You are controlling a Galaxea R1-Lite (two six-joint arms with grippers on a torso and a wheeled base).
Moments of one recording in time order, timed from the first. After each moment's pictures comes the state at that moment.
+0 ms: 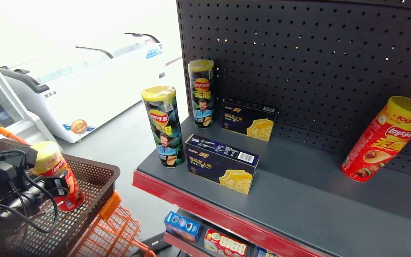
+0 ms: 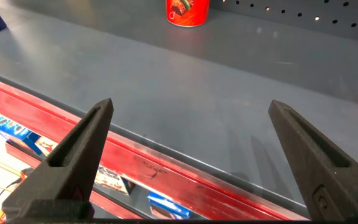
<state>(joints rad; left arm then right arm) 0.31 1.89 -0.33 -1.33 -0.06 0.02 -0.02 0.00 0.00 0.00 0.01 -0.01</state>
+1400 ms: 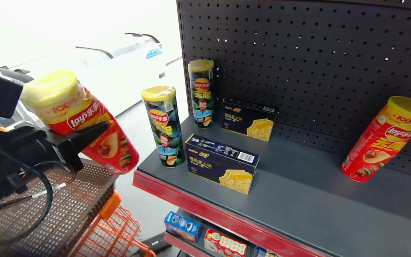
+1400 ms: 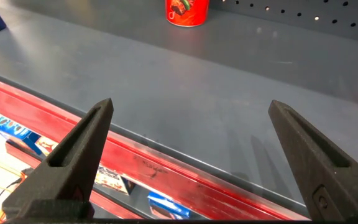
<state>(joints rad) -0.19 1.27 -0.54 -0.77 -0.22 0.00 -0.02 0.00 0.00 0.00 0.01 -0.01</state>
